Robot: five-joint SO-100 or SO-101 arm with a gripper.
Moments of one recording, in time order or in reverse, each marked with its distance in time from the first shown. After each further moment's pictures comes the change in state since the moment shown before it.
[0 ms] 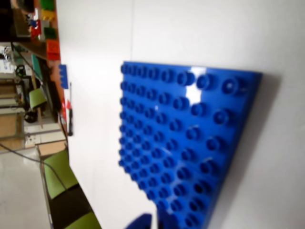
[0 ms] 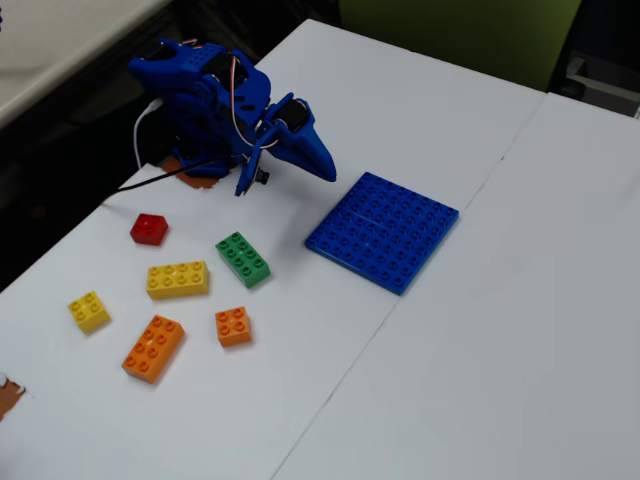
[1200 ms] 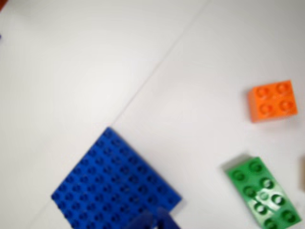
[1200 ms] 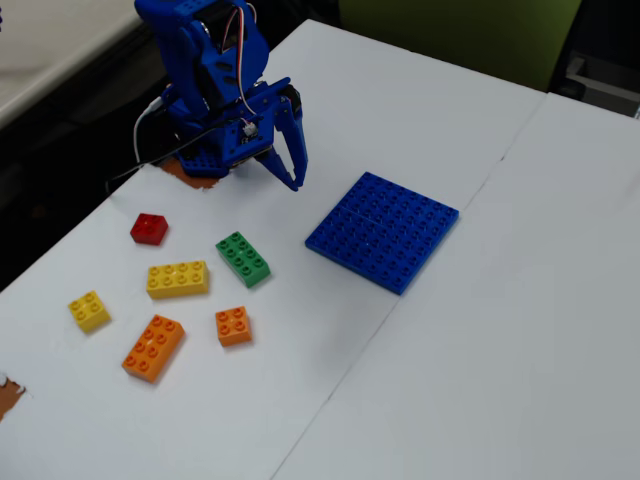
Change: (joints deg) arm 18.5 -65.3 -71.8 24.3 -52.0
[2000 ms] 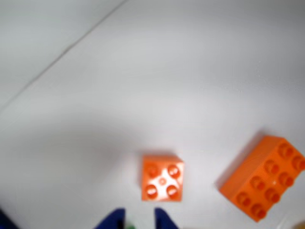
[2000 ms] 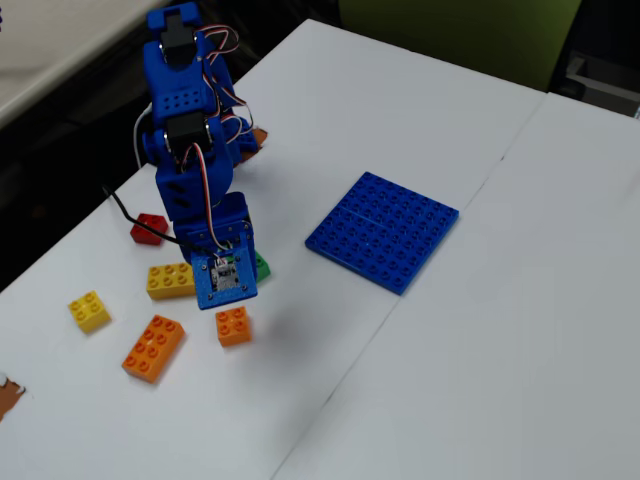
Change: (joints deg) arm 22.8 -46.0 -34.1 3.8 -34.8
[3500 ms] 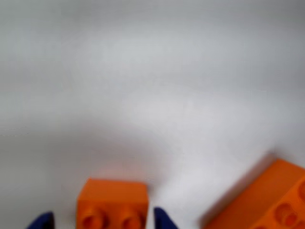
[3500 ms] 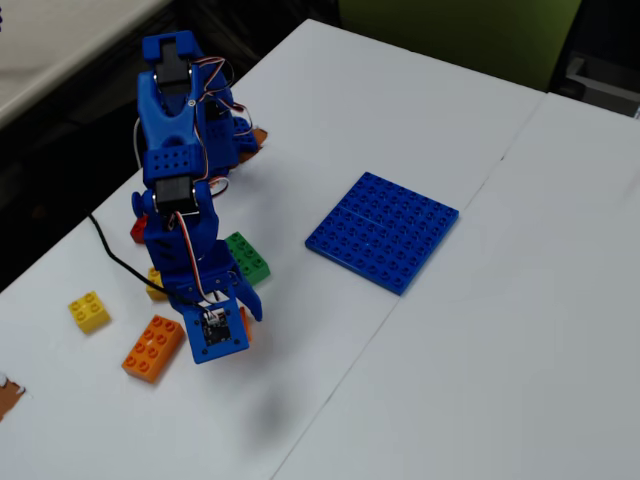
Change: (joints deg) arm 5.5 -13.7 -1.6 -7.0 -10.6
